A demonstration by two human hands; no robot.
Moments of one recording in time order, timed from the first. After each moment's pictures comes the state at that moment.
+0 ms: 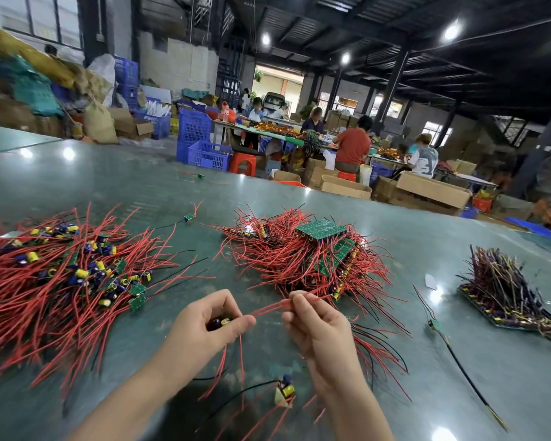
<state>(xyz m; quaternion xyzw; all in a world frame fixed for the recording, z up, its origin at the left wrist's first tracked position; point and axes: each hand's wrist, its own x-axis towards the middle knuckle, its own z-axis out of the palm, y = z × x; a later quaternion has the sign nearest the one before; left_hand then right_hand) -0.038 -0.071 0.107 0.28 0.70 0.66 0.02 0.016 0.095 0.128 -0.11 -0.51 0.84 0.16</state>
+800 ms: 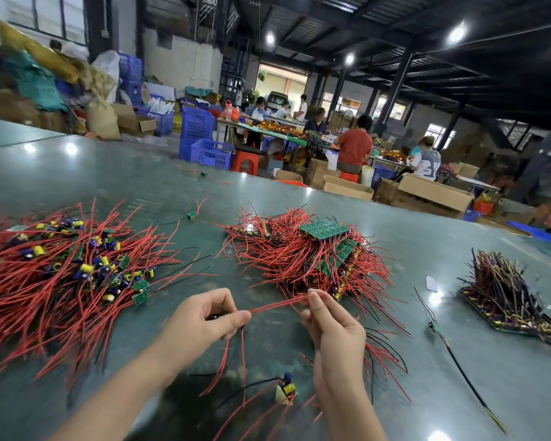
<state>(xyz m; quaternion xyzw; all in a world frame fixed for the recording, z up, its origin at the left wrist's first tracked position) -0.046 -0.077 0.108 0.26 0.74 0.62 0.06 0.018 0.091 0.123 -0.16 -0.53 0.77 0.31</state>
